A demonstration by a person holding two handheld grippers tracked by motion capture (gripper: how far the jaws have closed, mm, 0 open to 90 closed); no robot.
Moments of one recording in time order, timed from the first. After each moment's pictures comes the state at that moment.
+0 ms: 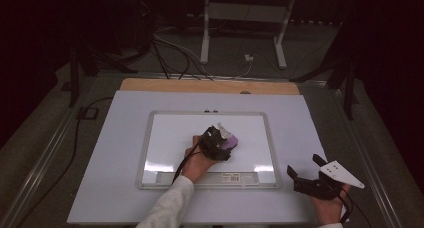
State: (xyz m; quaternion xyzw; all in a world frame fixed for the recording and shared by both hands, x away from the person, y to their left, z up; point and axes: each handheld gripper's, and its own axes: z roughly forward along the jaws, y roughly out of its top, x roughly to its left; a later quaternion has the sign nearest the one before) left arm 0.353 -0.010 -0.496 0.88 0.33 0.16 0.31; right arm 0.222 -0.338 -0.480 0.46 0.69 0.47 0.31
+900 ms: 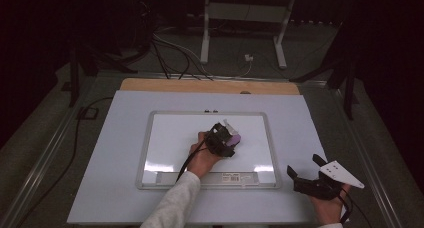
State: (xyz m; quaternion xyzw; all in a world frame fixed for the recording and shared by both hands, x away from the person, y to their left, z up) left arm 0.364 -0.030 -0.494 0.88 0.33 0.17 0.28; right arm 0.222 -0.338 -0.480 0.46 0.69 0.47 0.31
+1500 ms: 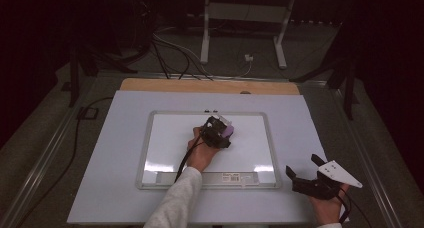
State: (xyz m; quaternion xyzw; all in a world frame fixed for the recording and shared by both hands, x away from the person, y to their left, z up) left arm 0.386 -0.031 -0.497 0.86 0.39 0.19 0.28; right arm 0.223 -0.335 -0.482 0.46 0.69 0.46 0.31
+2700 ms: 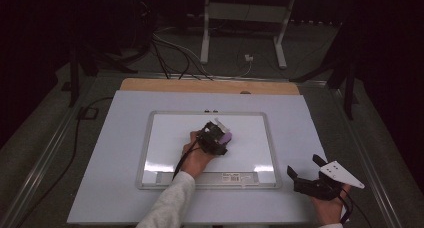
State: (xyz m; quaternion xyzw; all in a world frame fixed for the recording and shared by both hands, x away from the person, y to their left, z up) left arm 0.370 -0.003 -0.494 0.87 0.38 0.19 0.26; right arm 0.222 -0.338 -0.481 0.46 0.69 0.46 0.31
